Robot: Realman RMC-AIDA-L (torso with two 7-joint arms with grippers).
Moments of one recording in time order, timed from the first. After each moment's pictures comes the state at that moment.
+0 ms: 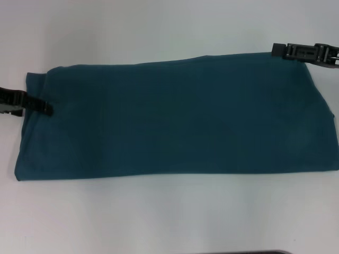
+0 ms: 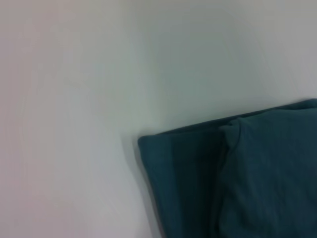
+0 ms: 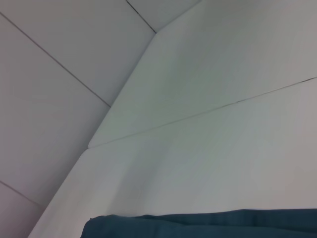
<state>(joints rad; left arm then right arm) -0.71 -1.97 -2.48 -0.75 -0.39 1.41 -2.43 0.52 1.99 2.65 0.65 -2.10 1.51 -1.14</state>
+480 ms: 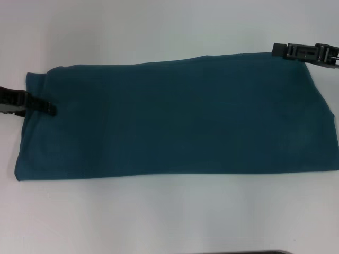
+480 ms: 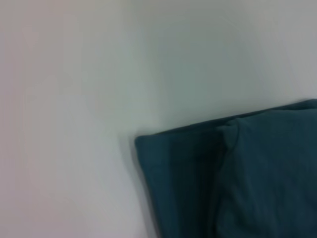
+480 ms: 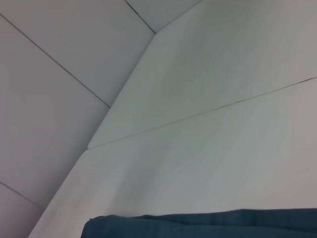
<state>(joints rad) -0.71 -1.98 -2.48 -0.74 -0.39 1.41 -2.44 0.52 1.99 2.66 0.65 -2.10 1.51 -1.14</state>
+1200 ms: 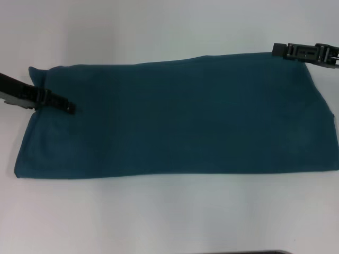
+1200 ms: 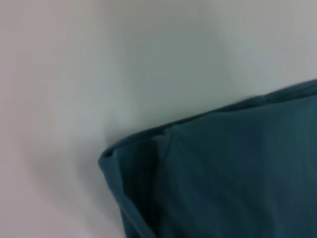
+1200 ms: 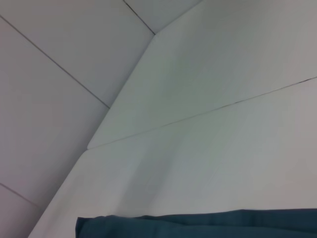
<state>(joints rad) -0.75 -2.01 -2.45 -0.76 -0.41 1.45 -2.42 0.52 1.99 2.66 0.65 -2.10 1.51 -1.14</state>
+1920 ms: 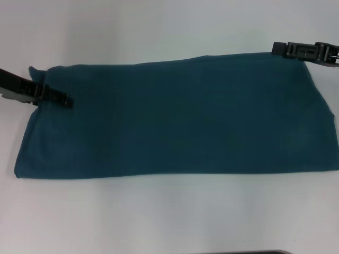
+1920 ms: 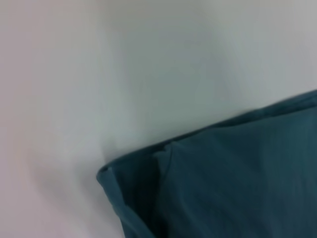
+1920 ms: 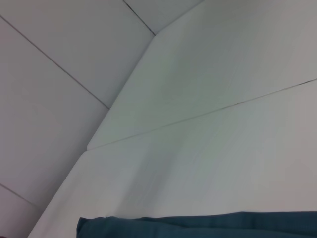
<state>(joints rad) -0.76 -2.01 -2.45 -0.78 -0.41 1.45 -2.42 0.52 1.99 2.66 0.65 -2.10 1.50 -1.14</state>
